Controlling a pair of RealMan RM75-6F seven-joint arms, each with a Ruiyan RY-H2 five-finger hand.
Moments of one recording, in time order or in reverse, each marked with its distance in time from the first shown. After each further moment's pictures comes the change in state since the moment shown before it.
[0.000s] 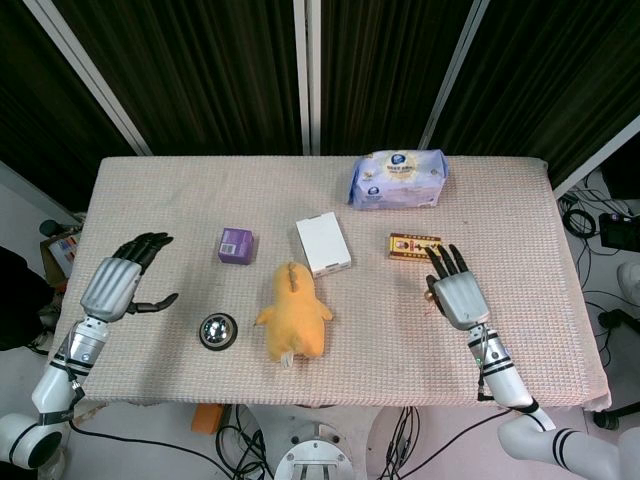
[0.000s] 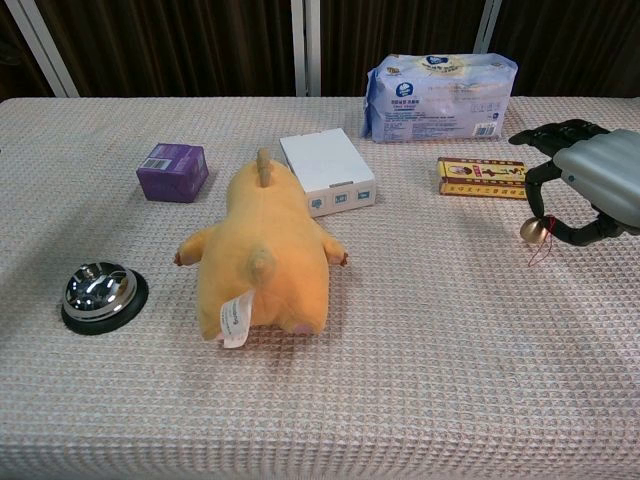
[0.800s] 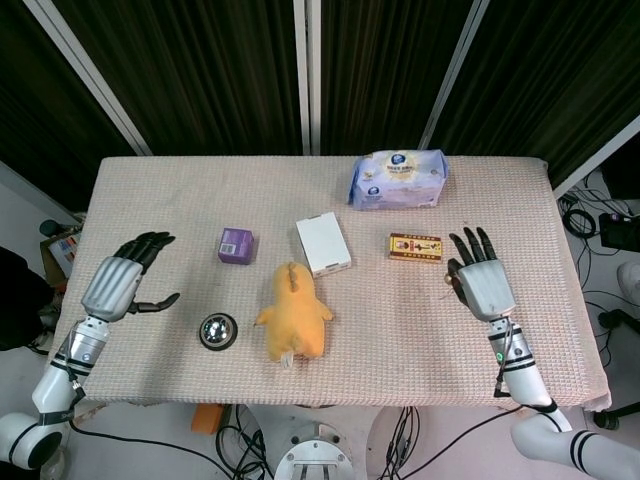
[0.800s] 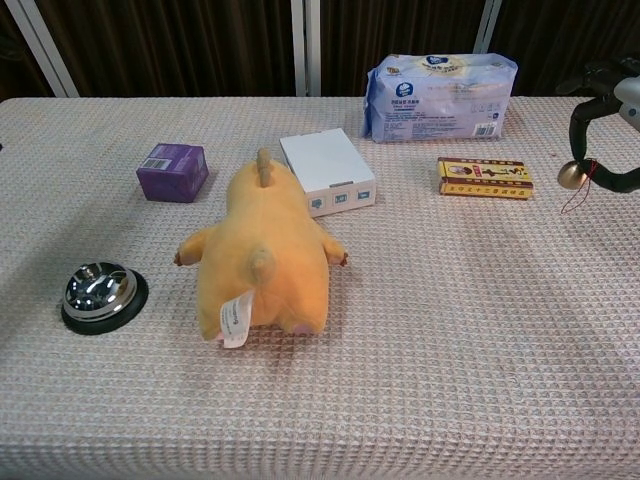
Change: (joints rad) left arm -0.003 0.007 -0.001 -0.017 0.000 -0.003 0.007; right arm -0.026 0.085 0.044 -0.075 0.022 0.082 0.024
